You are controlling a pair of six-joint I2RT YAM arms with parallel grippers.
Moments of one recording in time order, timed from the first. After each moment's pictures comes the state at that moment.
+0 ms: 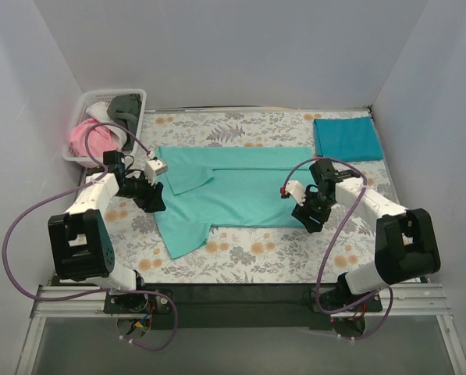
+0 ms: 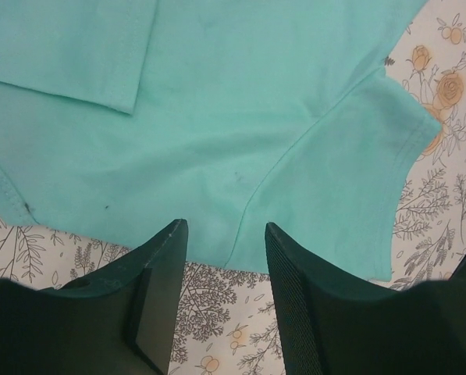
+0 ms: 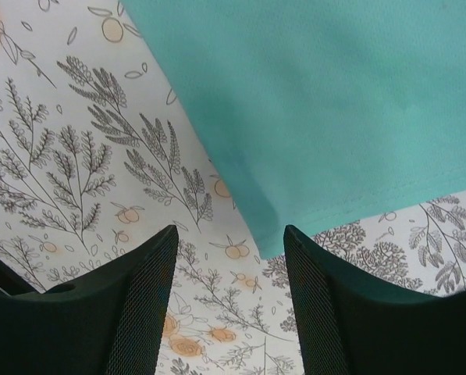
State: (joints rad) left arm 0.14 1.51 1.00 -0.80 0.75 0.88; right arm 0.30 1.48 0.91 -0.84 -0.28 -0.82
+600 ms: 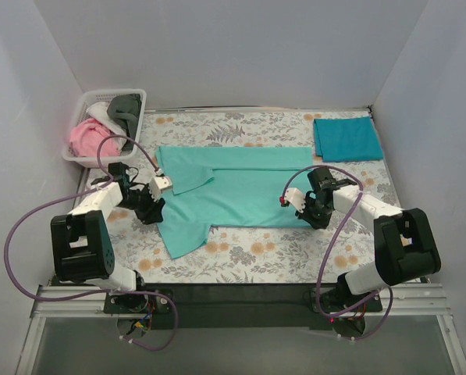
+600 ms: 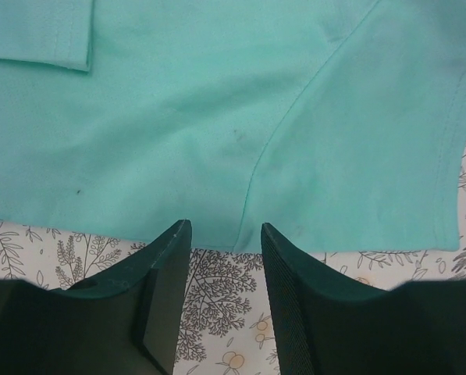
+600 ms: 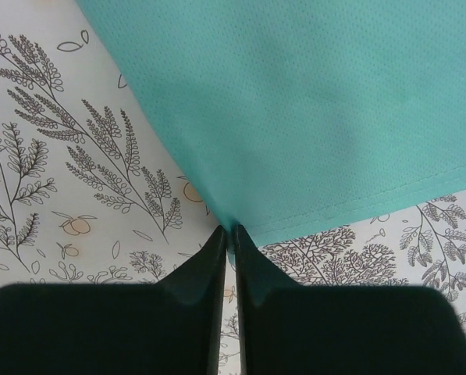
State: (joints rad) left arm 0.13 1.50 0.86 -0.74 0.66 1.08; right arm 0.31 1.46 0.78 -0.71 -0.17 -0.88
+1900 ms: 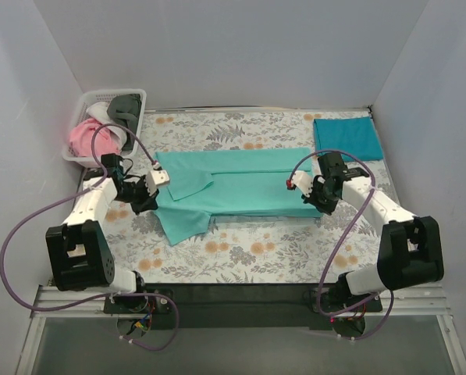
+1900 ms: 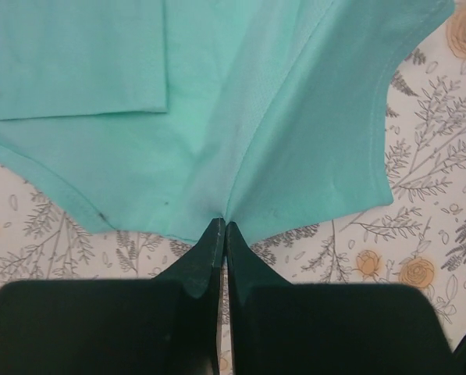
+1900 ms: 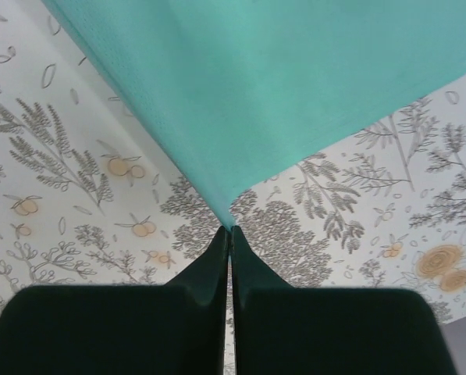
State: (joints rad) left arm 0.14 1.41 0.94 -0.87 0.66 1.22; right arm 0.24 1.40 0.90 -0.77 -0.15 -0.90
